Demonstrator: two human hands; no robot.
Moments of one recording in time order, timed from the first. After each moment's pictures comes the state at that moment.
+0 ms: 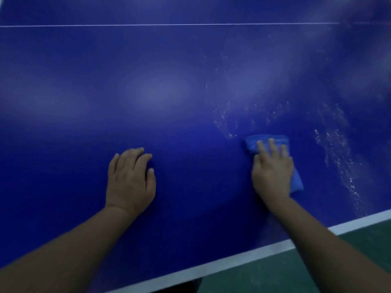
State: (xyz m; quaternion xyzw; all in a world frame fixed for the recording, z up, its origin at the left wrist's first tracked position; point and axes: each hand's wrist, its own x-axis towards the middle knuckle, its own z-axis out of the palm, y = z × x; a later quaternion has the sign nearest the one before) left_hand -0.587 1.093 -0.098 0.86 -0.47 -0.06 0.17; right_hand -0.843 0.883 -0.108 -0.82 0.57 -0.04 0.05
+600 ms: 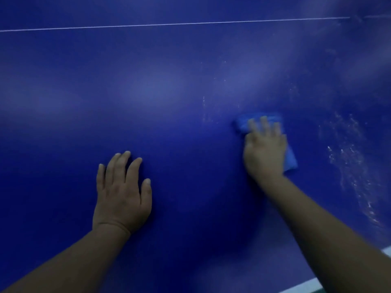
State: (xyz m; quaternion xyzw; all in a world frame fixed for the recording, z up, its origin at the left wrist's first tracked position) left_hand -0.556 1.043 -0.111 0.88 -0.45 -0.10 0.13; right_hand -0.765 0.792 -0.119 -0.83 0.55 -0.06 0.04
